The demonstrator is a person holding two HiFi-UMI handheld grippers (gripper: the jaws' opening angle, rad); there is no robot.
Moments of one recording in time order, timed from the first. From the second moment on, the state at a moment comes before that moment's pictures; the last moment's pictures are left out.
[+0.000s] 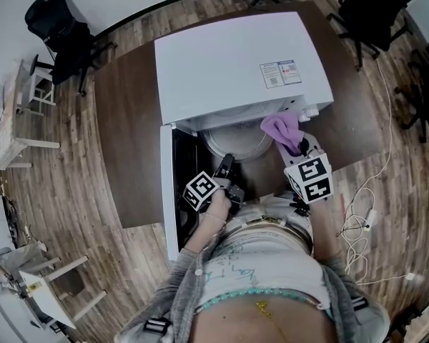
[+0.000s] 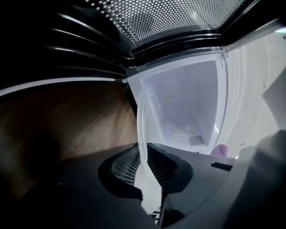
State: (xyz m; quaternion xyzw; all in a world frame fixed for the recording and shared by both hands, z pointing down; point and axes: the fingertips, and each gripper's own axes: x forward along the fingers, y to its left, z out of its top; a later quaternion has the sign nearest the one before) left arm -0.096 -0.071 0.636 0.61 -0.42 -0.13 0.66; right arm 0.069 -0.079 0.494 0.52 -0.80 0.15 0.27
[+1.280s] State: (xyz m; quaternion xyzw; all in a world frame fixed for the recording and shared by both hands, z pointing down) left arm -0.108 -0.053 0.675 0.62 -0.48 -0.03 0.63; right arm 0.014 -0.112 0.581 0.42 -0.79 0.12 0.44
